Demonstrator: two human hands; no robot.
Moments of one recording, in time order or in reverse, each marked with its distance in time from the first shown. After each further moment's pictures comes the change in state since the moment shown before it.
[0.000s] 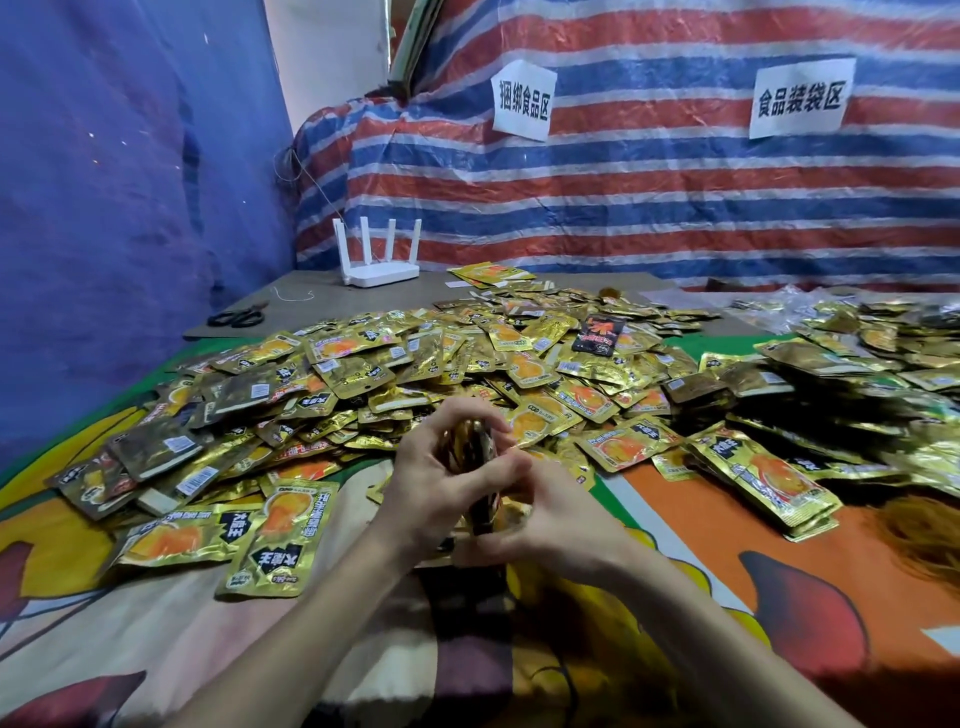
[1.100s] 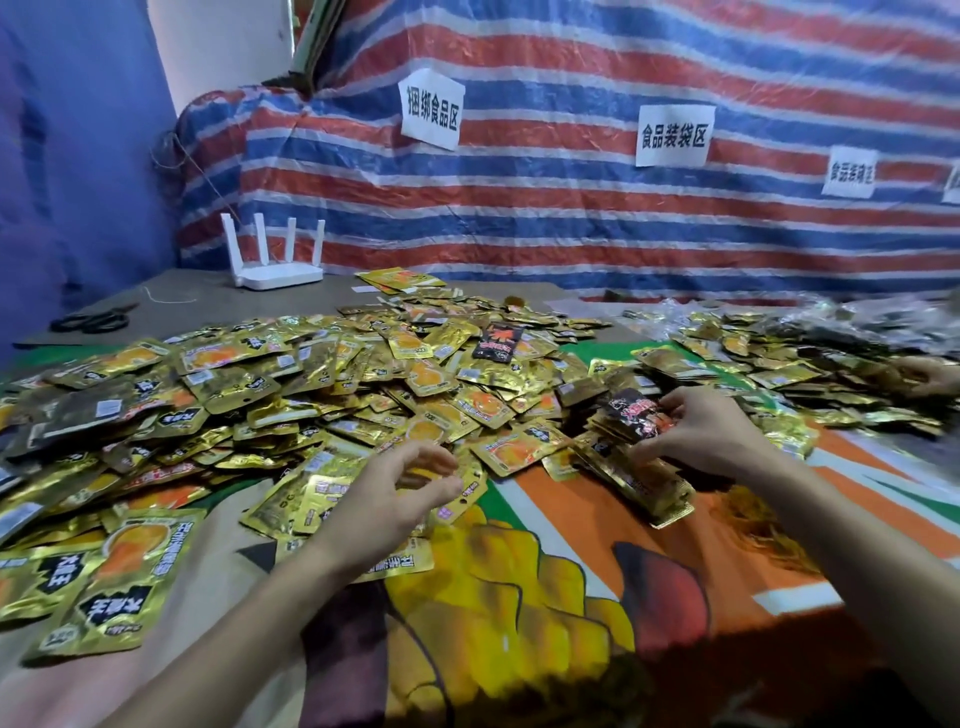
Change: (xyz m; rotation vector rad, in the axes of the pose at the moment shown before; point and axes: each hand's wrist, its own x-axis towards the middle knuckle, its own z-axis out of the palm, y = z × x) left_hand 0.008 -0.014 0.045 0.151 -0.211 -0.431; right_hand -0.067 0.024 -0.216 -0.840 0.524 0.605
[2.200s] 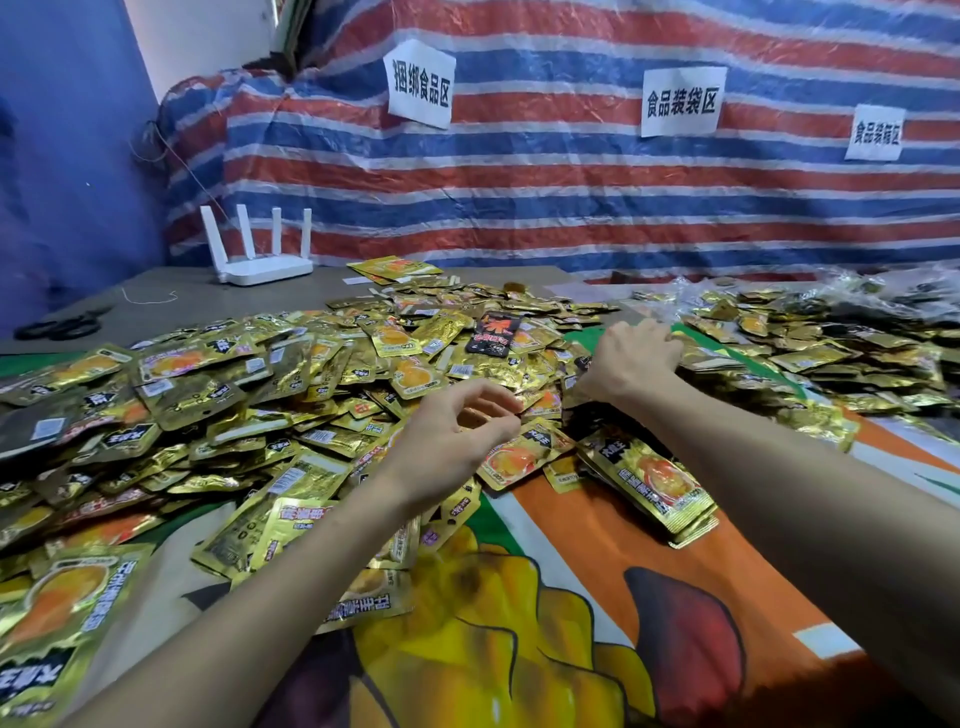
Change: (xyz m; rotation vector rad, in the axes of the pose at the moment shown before) left_hand 0.078 0.033 0.038 0.064 -0.016 0.135; right_hand 0.104 -0.070 0.040 -0.466 0.127 0.178
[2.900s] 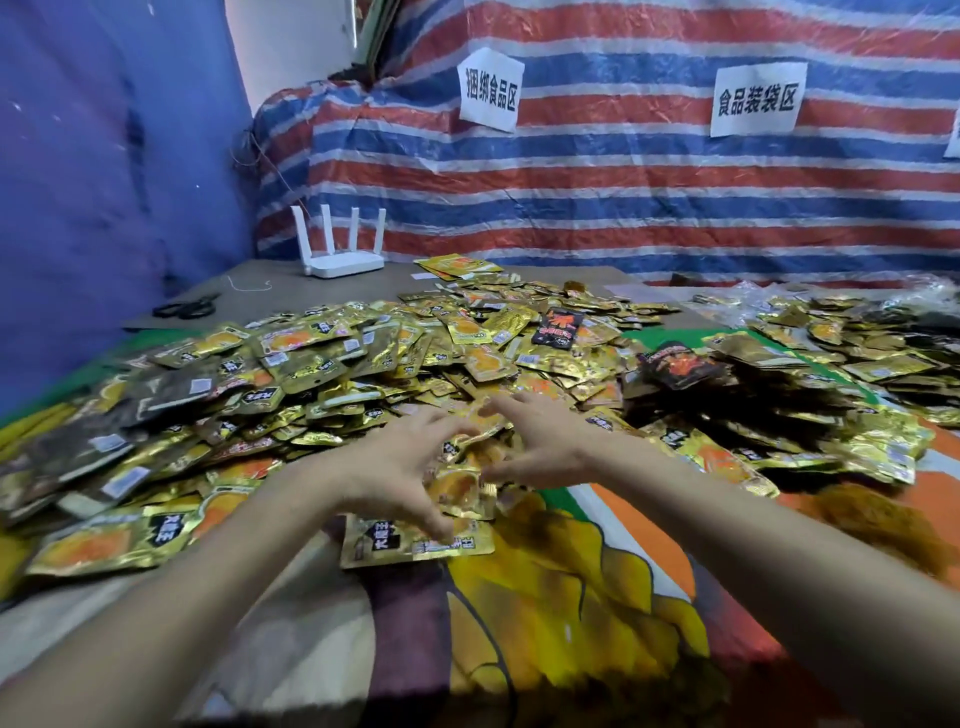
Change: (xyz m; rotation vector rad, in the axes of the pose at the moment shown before) left_hand -0.060 -0.016 -0.095 0.821 -0.448 -0.118; right_hand -0.126 -0.074 0.006 0.318 -0.336 -0.892
